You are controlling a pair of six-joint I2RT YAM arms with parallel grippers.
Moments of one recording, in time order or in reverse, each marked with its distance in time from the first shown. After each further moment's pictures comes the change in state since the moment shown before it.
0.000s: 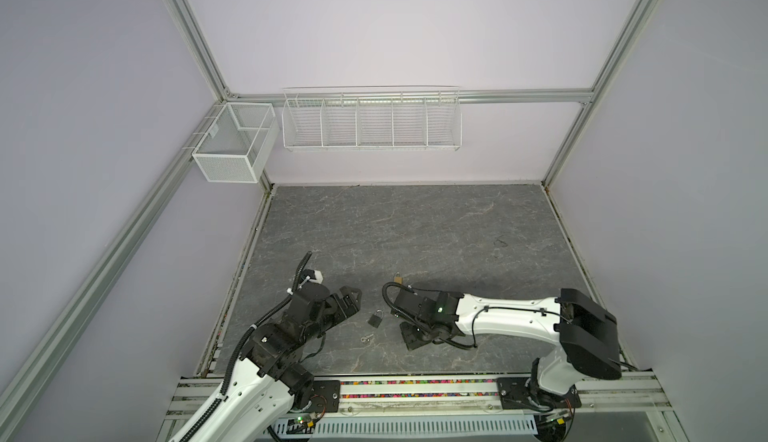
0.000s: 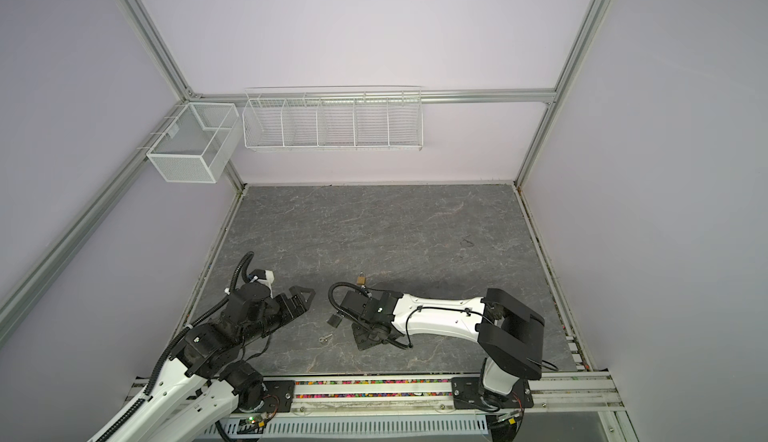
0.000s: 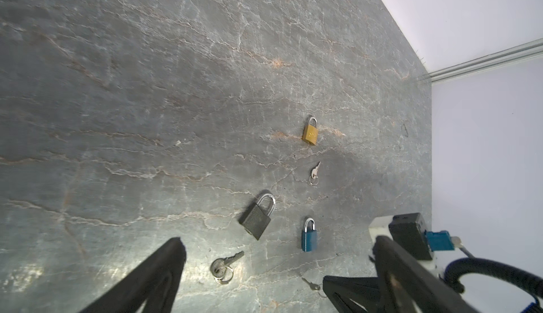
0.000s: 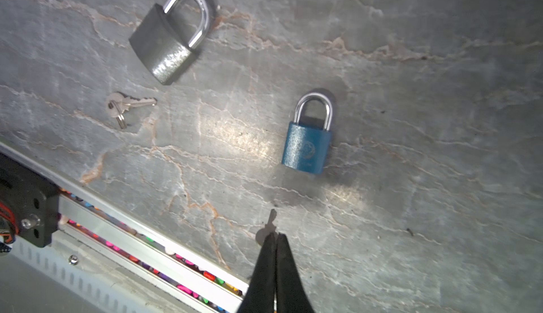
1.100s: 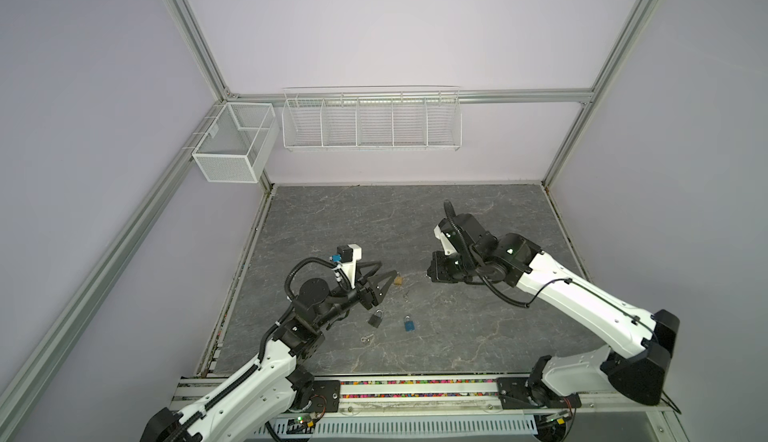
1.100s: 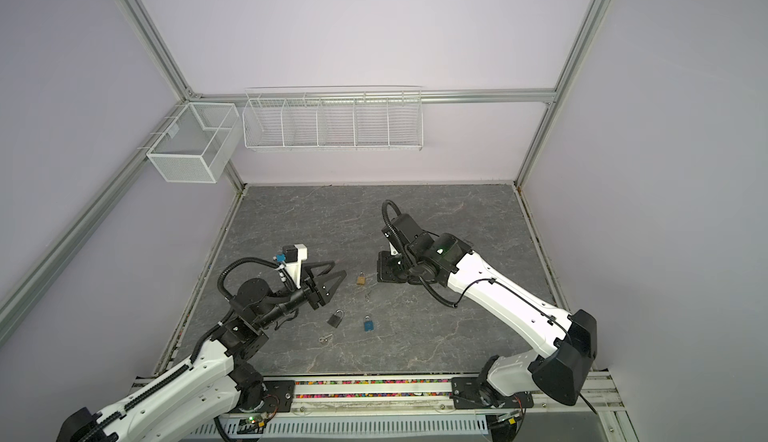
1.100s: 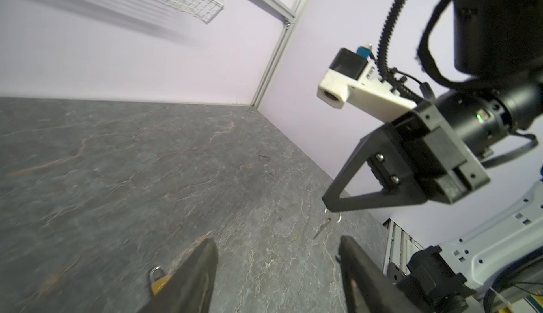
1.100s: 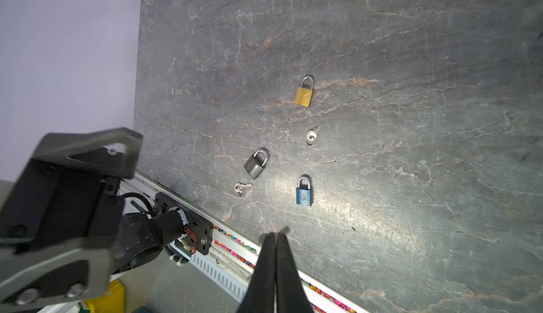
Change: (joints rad) left arm -0.043 0.251 -0.213 1.191 0.371 0.613; right arm -0.369 -0.239 0.367 -0.287 -0.135 -0.058
